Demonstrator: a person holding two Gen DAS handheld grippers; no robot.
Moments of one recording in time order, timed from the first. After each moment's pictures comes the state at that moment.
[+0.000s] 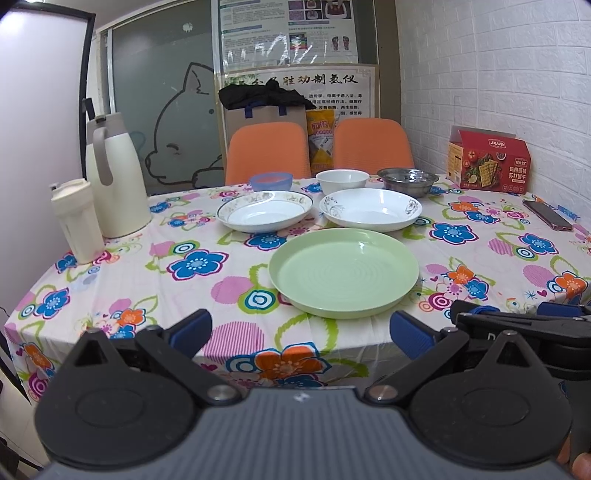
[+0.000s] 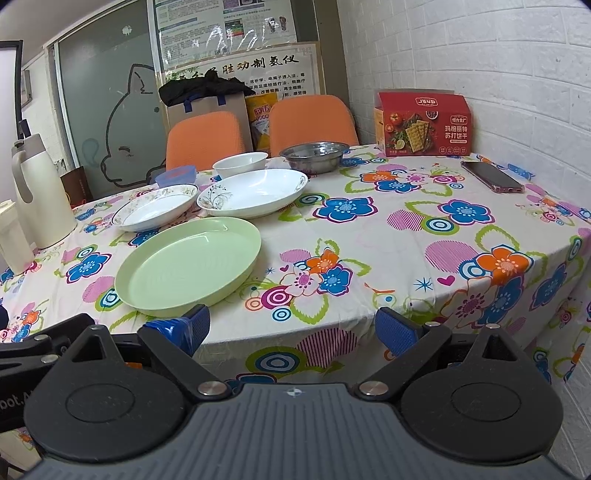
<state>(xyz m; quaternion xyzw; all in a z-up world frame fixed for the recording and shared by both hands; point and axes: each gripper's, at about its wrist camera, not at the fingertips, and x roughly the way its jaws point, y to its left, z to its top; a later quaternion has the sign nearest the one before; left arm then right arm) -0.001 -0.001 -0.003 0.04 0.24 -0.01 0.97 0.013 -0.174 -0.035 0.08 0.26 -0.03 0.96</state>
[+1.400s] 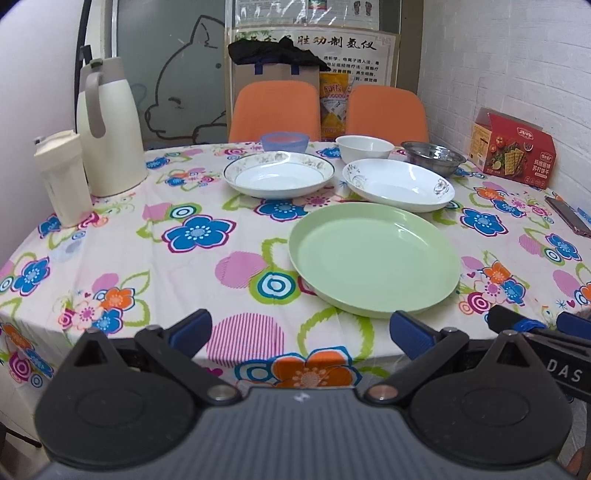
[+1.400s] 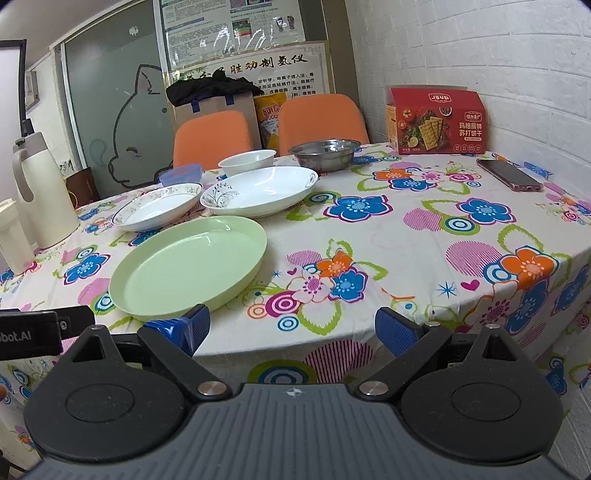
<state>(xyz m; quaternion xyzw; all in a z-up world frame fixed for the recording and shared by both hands) 0.064 0.034 -0.016 0.00 0.31 -0.01 0.95 0.035 -0.175 -0.047 0.08 0.25 -0.01 0.97</state>
